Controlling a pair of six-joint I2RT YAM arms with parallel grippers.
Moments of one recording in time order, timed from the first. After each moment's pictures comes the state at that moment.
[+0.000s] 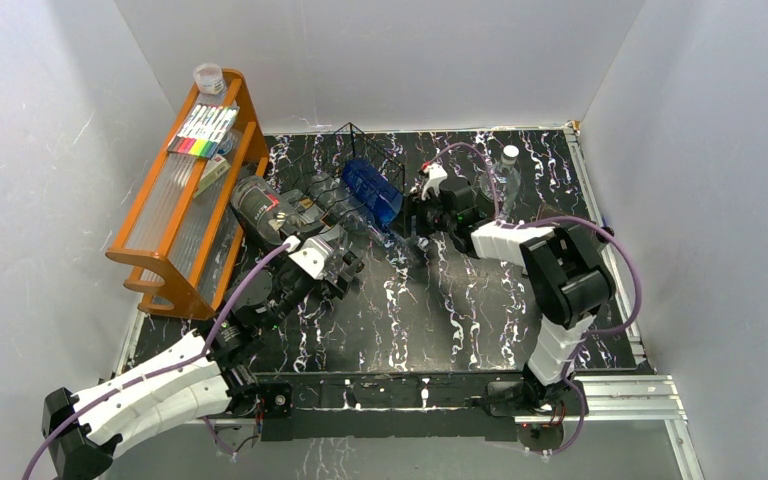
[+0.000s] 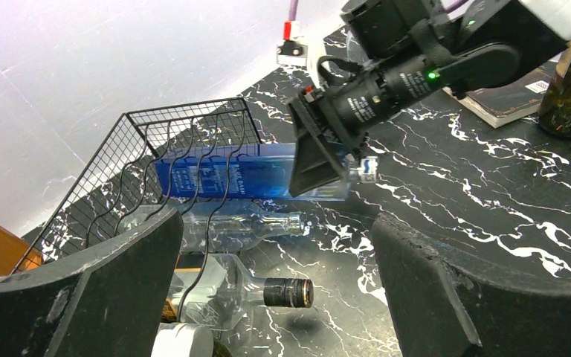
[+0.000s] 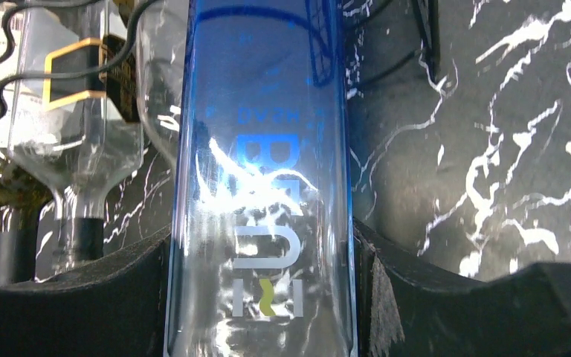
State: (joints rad) left arm -0.93 0.69 0.52 0.23 -0.22 0.25; right arm 0.51 1.77 0.94 0.35 -0.33 0.31
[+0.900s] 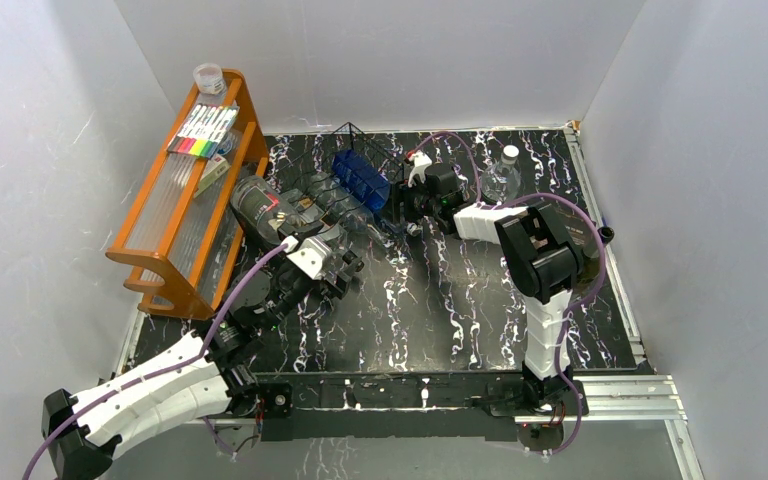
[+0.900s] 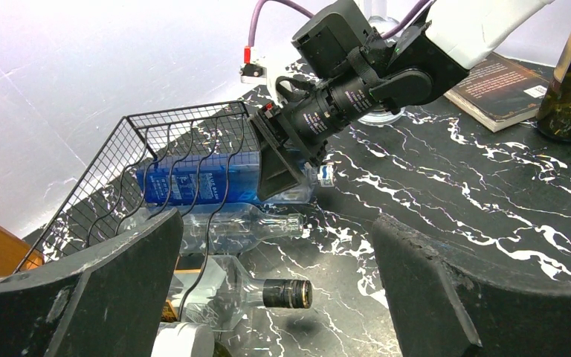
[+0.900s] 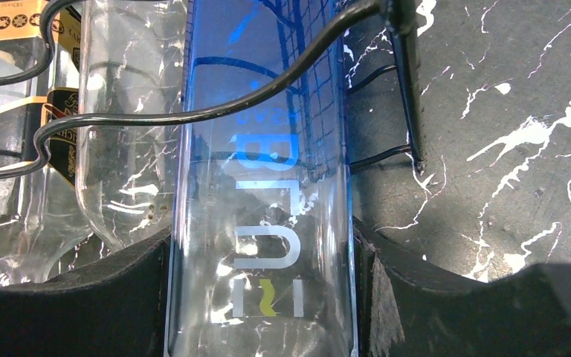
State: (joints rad) left arm -0.93 0.68 0.52 0.23 -0.23 0.25; right arm 0.50 2.04 1.22 0.34 -0.36 0.26
